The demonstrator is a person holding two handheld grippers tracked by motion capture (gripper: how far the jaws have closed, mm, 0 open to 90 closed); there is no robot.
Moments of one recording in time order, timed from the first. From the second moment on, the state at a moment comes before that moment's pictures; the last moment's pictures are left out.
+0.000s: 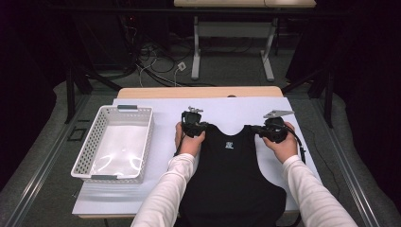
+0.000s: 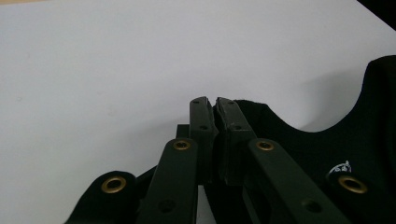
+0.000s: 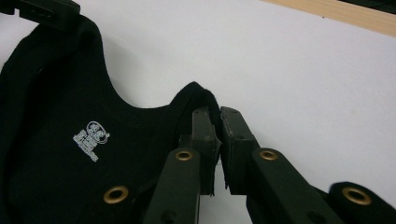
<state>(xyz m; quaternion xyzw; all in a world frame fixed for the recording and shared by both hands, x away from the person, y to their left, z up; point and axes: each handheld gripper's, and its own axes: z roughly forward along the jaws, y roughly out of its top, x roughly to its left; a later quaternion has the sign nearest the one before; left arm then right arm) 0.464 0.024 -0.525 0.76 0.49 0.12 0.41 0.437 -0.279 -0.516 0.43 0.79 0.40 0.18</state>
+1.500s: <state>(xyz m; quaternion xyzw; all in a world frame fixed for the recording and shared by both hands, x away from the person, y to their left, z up) 0.410 0.049 -0.485 0.73 0.45 0.10 0.51 0.392 -0.265 -0.467 0.38 0.78 0.46 0.20</state>
